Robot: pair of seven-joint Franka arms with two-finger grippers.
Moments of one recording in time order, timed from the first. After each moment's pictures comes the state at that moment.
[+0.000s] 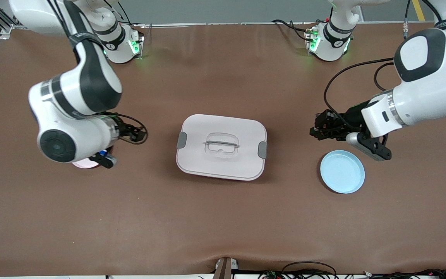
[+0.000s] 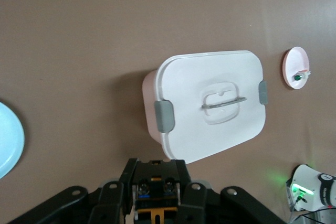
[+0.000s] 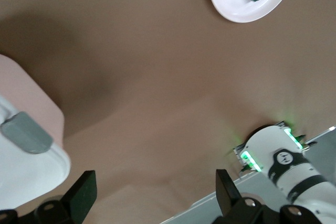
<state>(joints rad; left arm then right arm) 0.00 0.20 -0.22 -1.59 -0.49 1.83 0.17 0.26 0.52 0.01 -1.22 0.16 1.21 0.79</state>
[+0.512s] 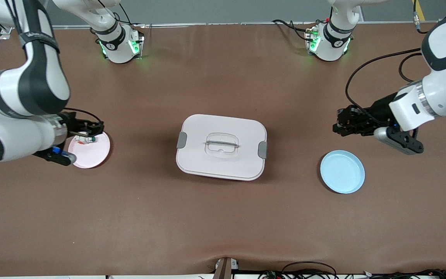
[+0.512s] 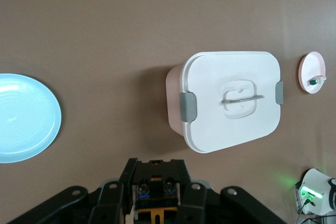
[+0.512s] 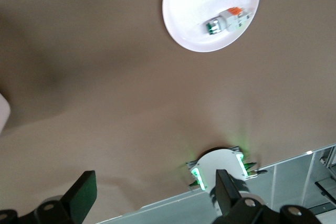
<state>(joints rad) 0.08 0.16 -0.22 -1.59 -0.46 1.77 0.13 0.08 0.43 0.00 -1.32 0.07 1.18 0.41</state>
